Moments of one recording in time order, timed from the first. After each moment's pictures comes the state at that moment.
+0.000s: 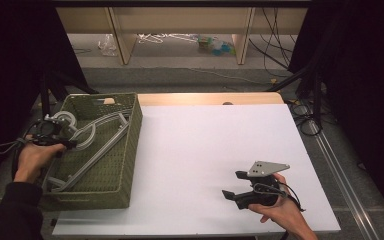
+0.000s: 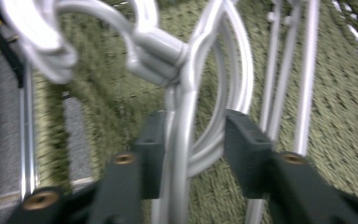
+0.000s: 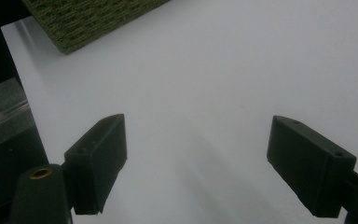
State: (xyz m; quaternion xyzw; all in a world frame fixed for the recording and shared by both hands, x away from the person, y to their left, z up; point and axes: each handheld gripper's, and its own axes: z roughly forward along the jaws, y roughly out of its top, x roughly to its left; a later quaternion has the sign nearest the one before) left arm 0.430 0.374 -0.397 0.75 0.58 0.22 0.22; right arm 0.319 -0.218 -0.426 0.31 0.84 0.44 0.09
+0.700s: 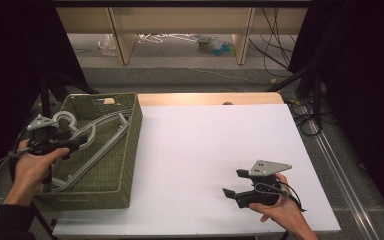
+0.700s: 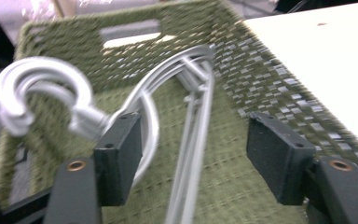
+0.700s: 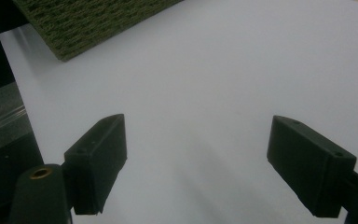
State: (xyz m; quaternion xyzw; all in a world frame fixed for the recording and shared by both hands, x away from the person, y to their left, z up) left arm 0.376 0.333 -0.362 0.70 0.53 0.26 0.40; right arm 0.318 -0.219 -0.423 0.31 0.83 0.45 0.10
